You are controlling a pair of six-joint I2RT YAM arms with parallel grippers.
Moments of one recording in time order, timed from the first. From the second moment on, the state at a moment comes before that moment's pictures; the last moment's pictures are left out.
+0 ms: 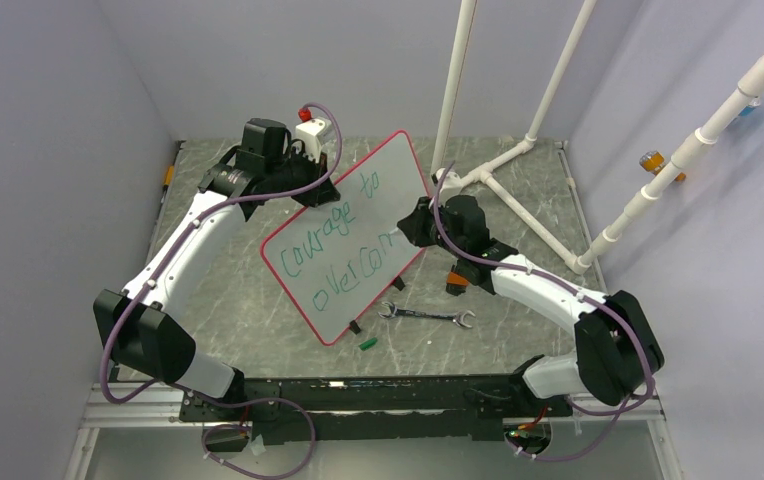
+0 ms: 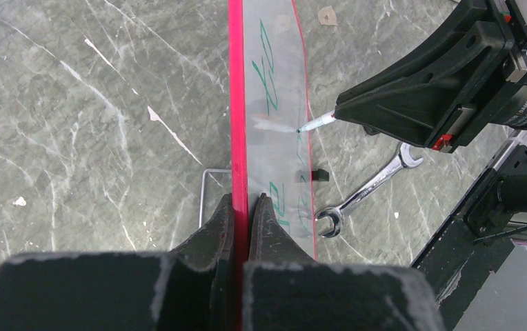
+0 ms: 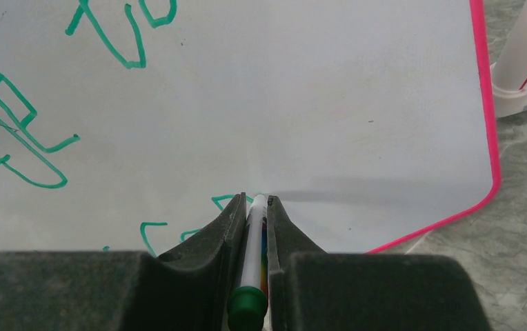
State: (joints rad) left arm -0.37 1.48 1.48 -0.62 0.45 0.00; right arm 0.57 1.35 0.79 0.23 -0.07 0.42
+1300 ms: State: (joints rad) left arm -0.37 1.48 1.48 -0.63 0.44 -0.01; right arm 0.51 1.37 0.68 0.32 -0.05 0.50
